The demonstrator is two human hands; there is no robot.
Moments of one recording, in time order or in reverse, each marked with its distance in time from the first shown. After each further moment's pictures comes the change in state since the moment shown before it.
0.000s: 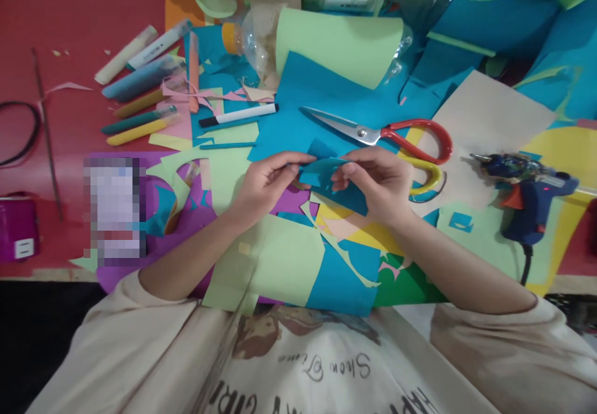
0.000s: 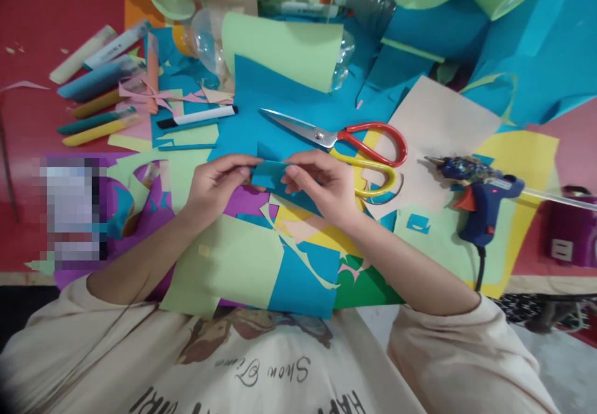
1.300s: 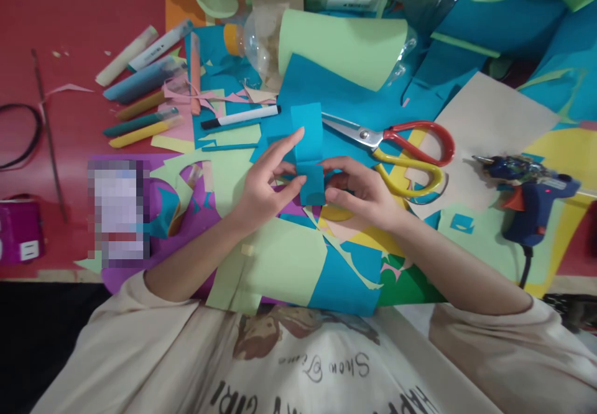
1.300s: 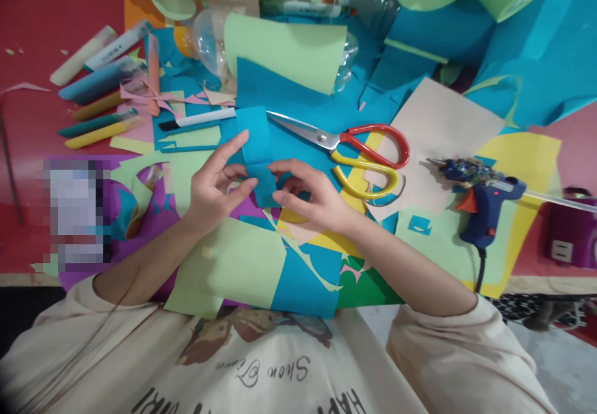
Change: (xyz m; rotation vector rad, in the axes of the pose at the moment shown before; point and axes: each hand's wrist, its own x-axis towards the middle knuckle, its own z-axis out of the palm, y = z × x) left_hand 0.003 -0.021 -0.008 0.256 0.033 0.432; right_hand 0.000 0.006 -0.005 -0.046 -0.419 0.105
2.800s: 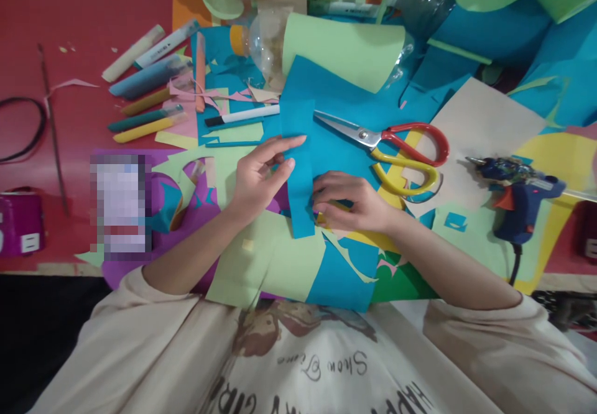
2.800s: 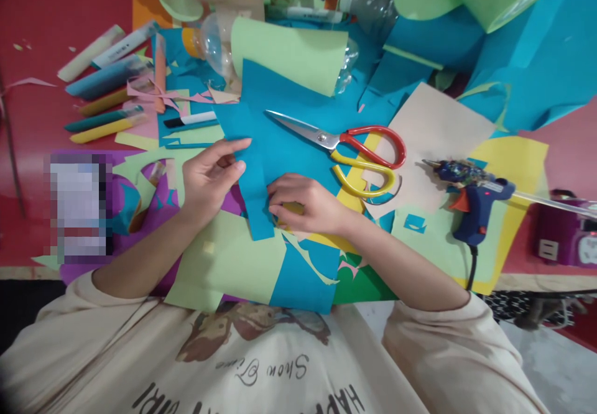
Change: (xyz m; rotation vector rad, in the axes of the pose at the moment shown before) left_hand 0.008 0.005 -0.004 -0.052 0.165 -0.027; right_hand 0.005 -0.007 0.003 -0.373 -0.176 -0.416
